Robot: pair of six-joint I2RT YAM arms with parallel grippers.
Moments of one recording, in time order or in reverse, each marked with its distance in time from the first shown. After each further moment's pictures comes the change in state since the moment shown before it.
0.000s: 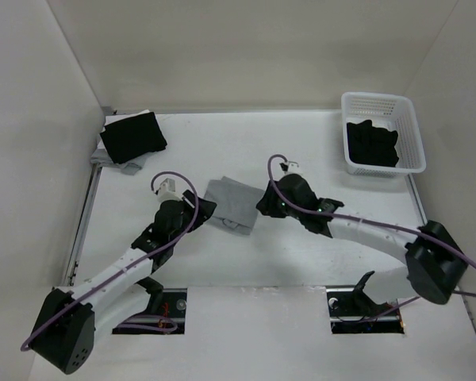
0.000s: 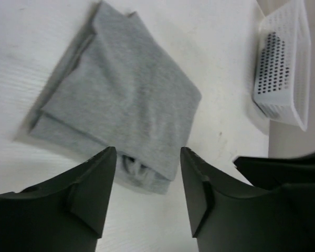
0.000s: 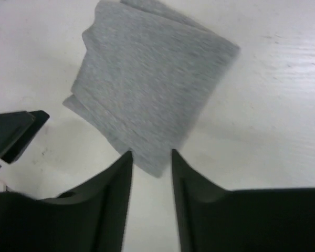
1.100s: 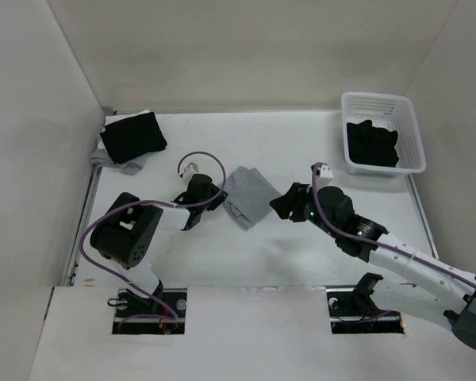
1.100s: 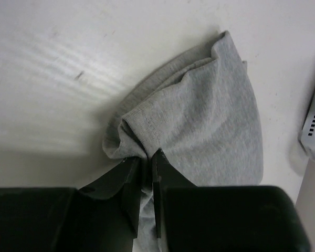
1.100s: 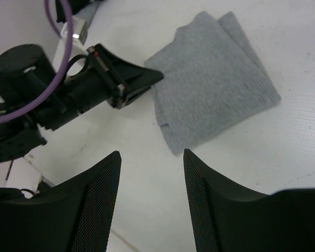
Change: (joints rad) left arm 0.027 0.743 0.260 0.273 -0.002 -0.082; right arm -0.006 -0.456 -0.195 0.004 0.013 -0.076
